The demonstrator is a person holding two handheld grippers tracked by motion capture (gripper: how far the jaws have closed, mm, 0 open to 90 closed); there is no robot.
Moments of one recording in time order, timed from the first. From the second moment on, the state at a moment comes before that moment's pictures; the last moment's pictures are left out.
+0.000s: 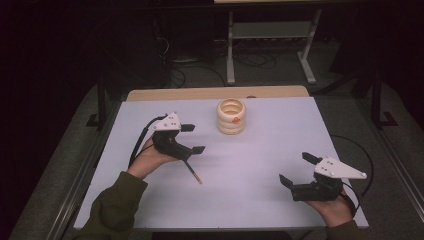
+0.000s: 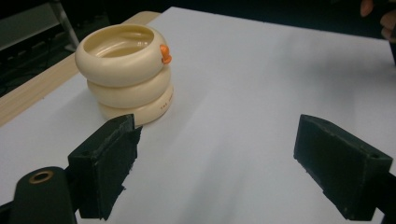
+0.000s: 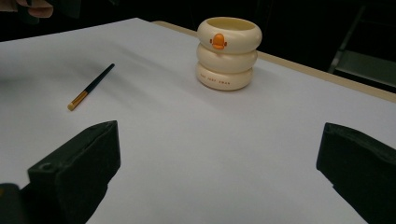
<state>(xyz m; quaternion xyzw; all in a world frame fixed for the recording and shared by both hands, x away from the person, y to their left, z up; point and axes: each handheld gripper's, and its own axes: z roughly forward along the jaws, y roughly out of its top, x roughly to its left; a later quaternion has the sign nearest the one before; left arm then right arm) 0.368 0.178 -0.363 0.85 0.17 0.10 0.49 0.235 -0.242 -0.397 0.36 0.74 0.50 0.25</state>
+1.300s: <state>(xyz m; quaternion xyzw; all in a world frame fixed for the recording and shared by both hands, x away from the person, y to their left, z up) 0.386 0.167 -0.366 0.94 0.12 0.04 0.31 0.235 -0.243 -0.399 0.37 0.74 0.50 0.25</state>
